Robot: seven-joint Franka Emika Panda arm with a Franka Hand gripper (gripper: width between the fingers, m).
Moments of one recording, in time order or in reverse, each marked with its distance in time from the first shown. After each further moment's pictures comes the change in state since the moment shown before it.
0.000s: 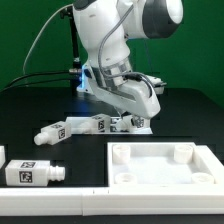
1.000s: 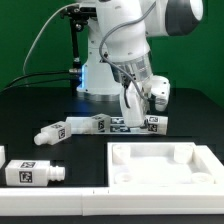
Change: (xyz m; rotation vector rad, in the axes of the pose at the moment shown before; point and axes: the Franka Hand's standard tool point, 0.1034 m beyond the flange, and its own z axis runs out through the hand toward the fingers) arm -0.018 -0.033 0.002 0.053 0.056 0.922
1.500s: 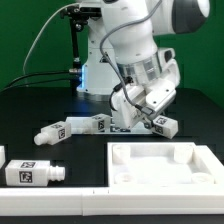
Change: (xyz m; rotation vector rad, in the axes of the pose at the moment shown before) arm -0.035 -0.001 0.007 -0.060 -0.010 0.508
